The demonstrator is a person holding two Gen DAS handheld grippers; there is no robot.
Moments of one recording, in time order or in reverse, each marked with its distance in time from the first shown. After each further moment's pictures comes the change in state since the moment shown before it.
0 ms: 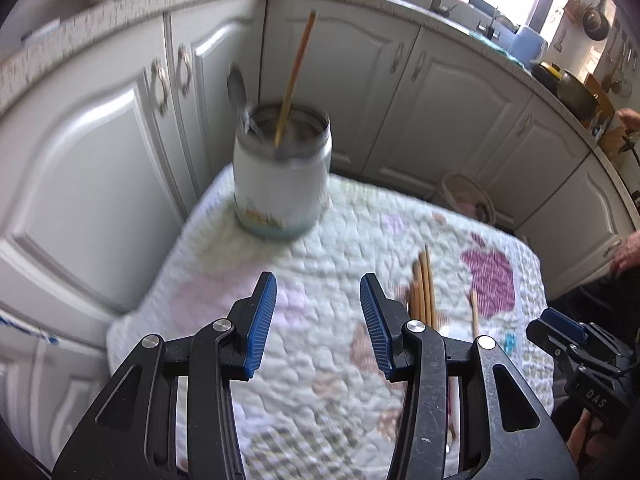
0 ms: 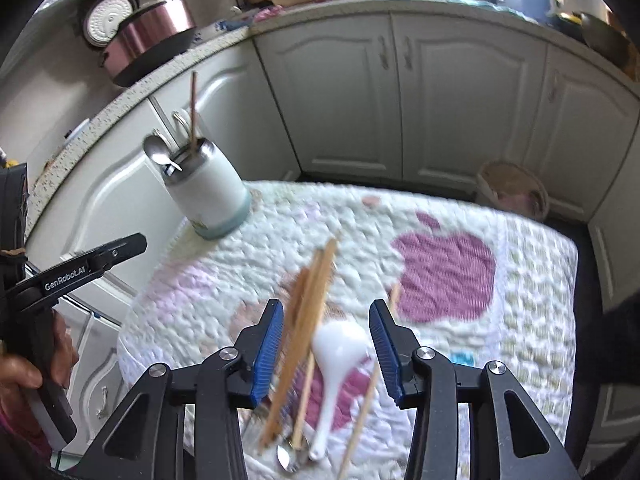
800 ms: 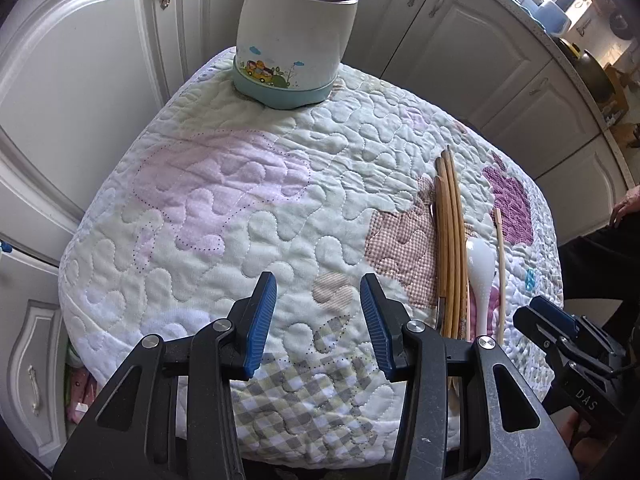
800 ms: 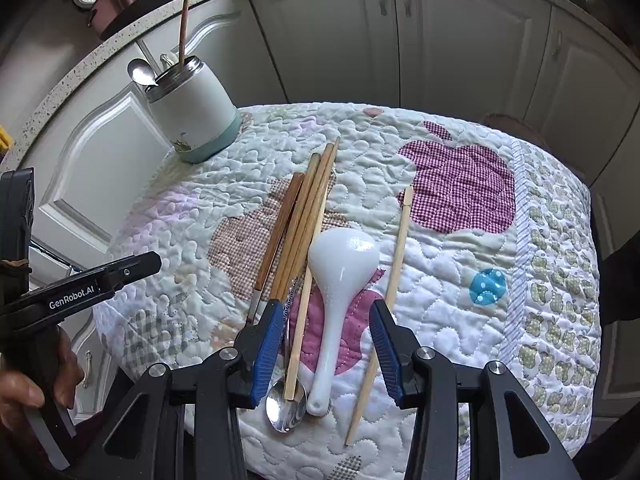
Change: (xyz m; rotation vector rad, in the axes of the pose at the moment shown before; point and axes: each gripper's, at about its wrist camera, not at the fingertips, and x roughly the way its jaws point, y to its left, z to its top) left arm 0.046 0.012 -0.070 -0.079 0.199 -0.036; right arm 0.038 0.007 -0.049 0.001 0.138 -0.023
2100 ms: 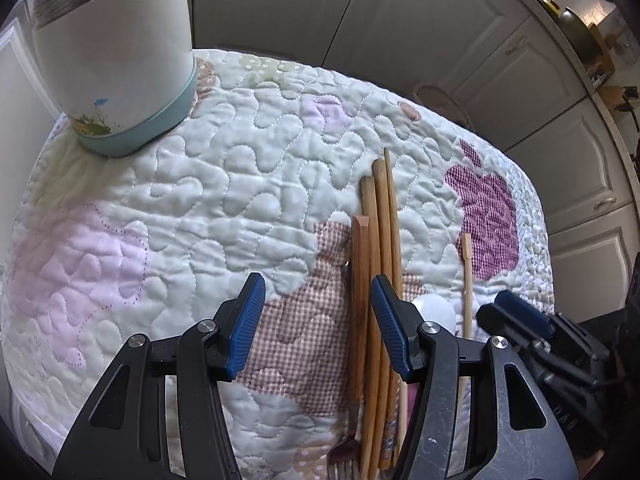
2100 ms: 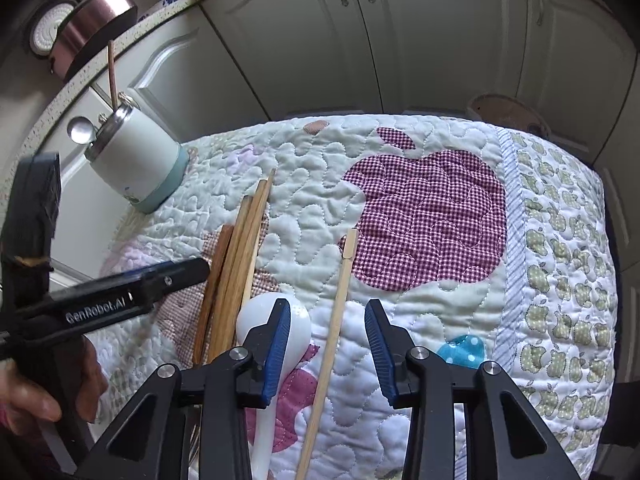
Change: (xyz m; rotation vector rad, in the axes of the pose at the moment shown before) left arm 0.074 -0.082 0.049 0.129 0.109 -0.067; right arm 0.040 -0.062 0.034 0.118 -0.007 0.059
